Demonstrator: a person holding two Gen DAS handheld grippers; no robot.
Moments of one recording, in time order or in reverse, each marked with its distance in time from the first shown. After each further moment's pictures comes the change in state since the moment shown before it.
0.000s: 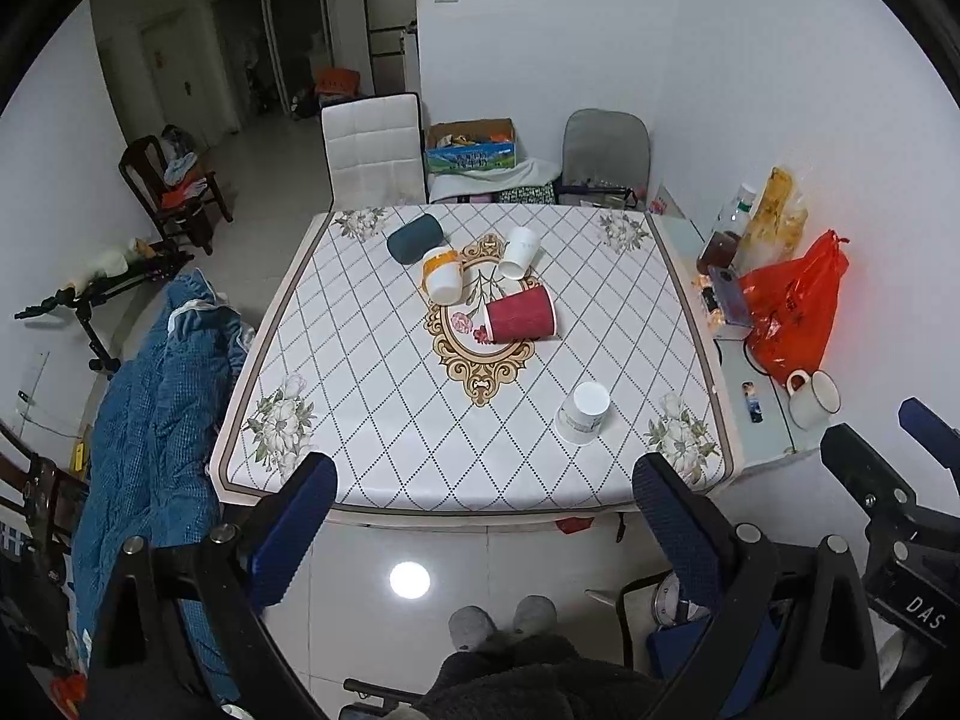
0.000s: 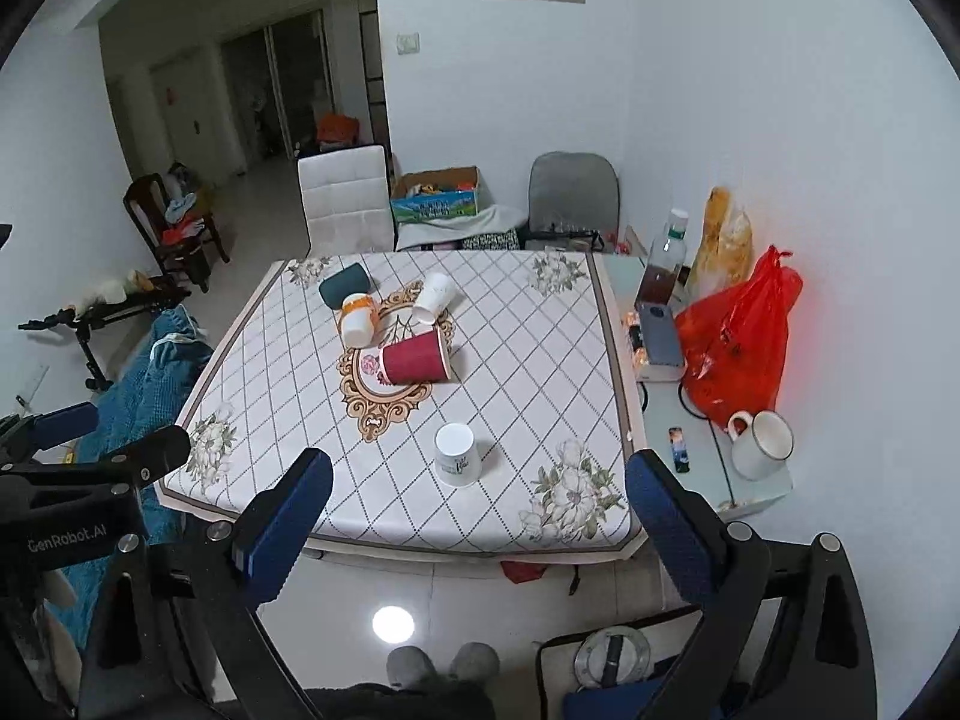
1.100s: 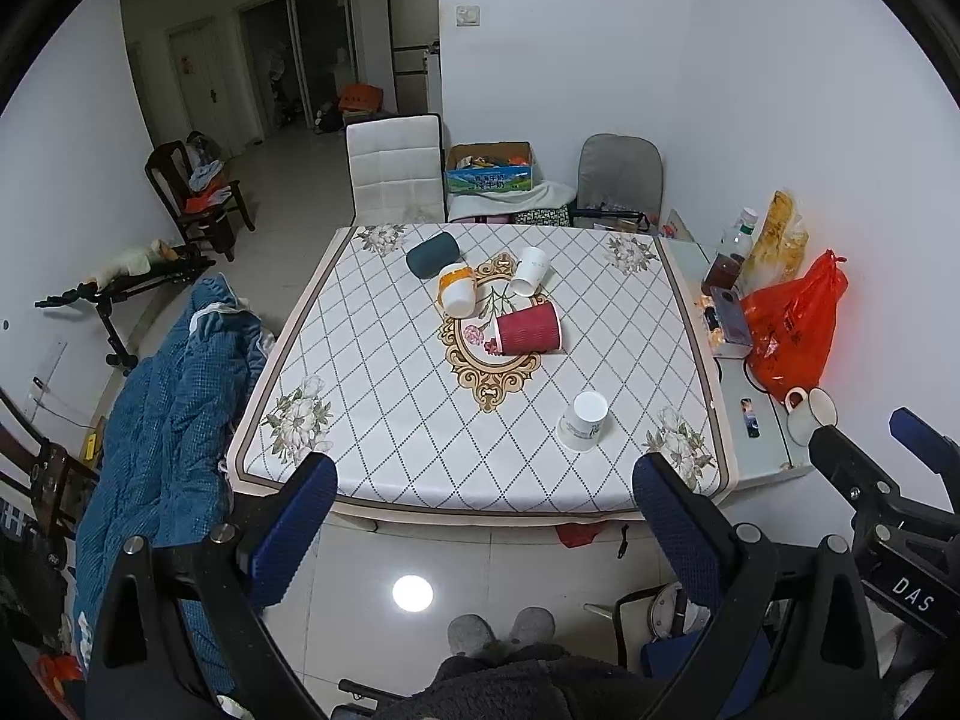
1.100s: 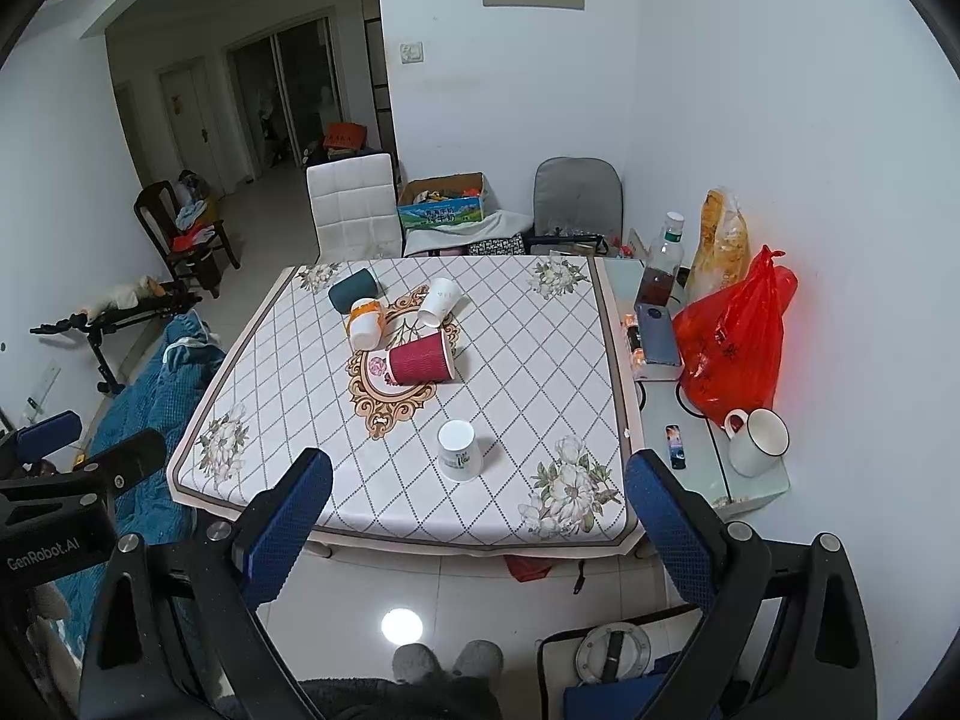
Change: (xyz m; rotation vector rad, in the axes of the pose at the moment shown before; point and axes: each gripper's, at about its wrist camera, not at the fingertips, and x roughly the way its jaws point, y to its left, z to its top) left arm -0.034 -0.010 -0.013 -0.032 -0.048 0.043; right arm -0.016 -0.014 0.001 -0.001 -0.001 0.025
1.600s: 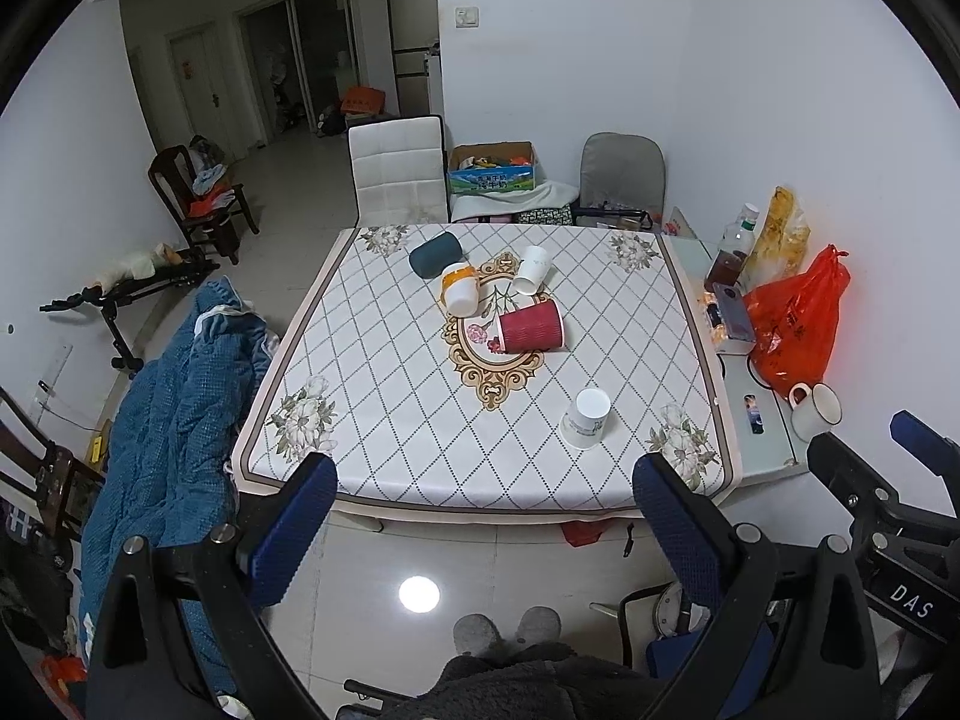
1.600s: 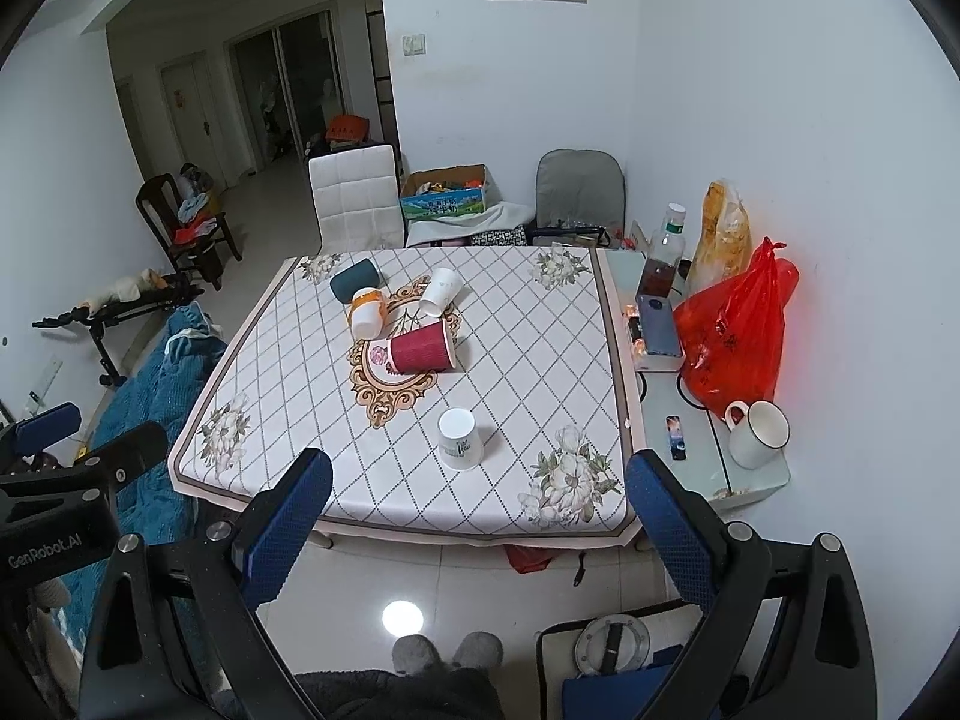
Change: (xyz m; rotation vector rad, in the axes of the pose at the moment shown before) left arm 0.000 -0.003 -0.006 0.006 -0.006 0.016; right arm 0.000 -0.006 -0.007 -0.004 0.021 0.010
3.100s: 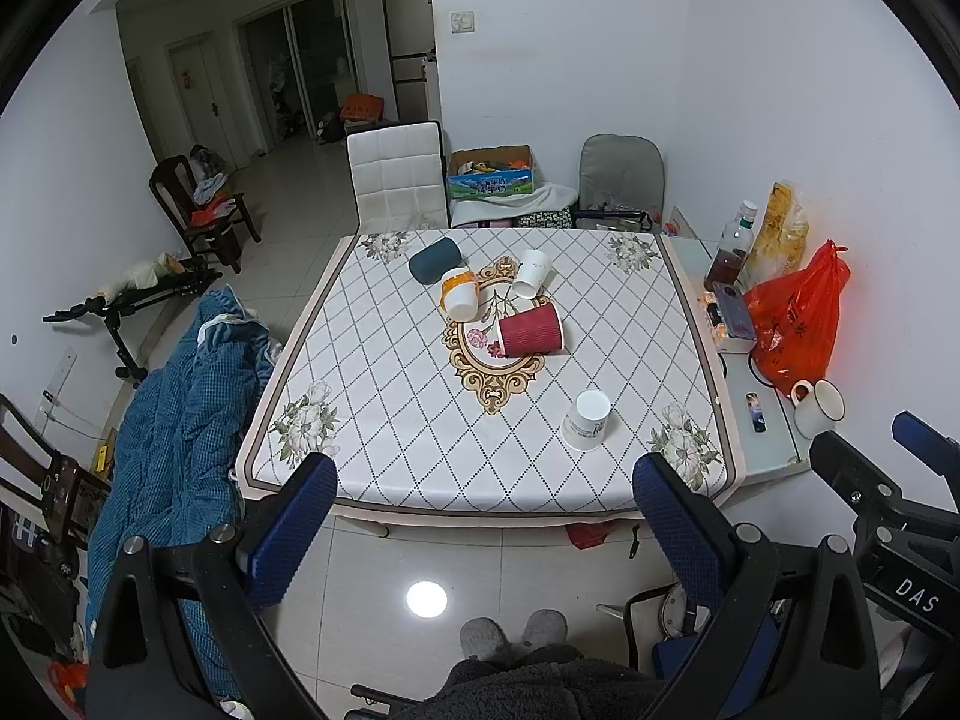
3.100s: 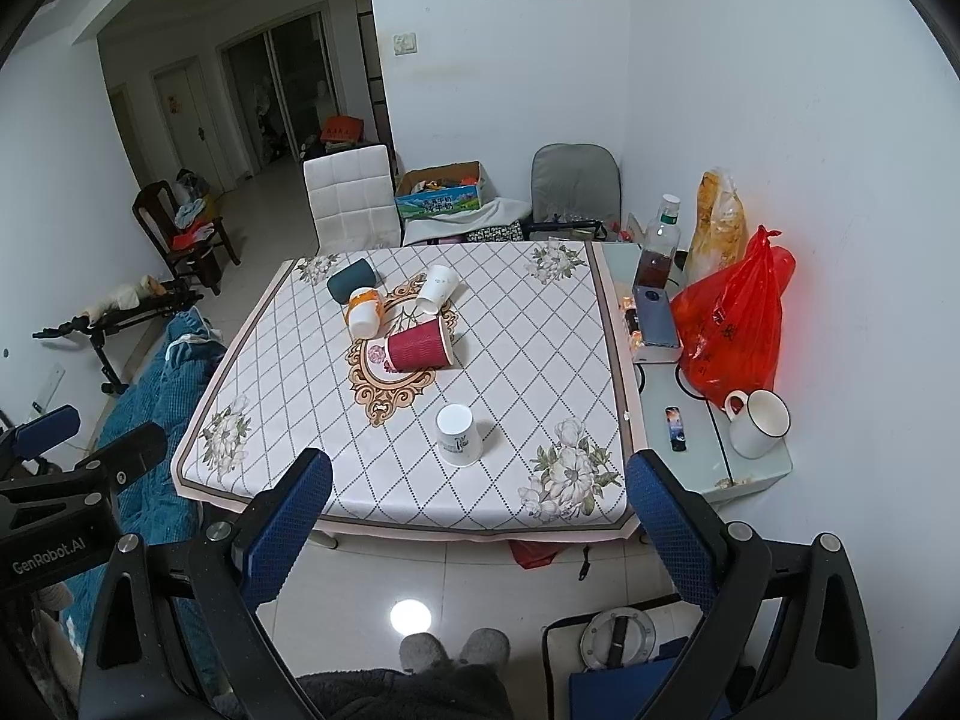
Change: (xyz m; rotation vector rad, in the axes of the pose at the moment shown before) left arm -0.001 0.000 -0.004 0.013 -0.011 0.009; right arm 0.000 -0.006 -0.004 0.031 0.007 0.001
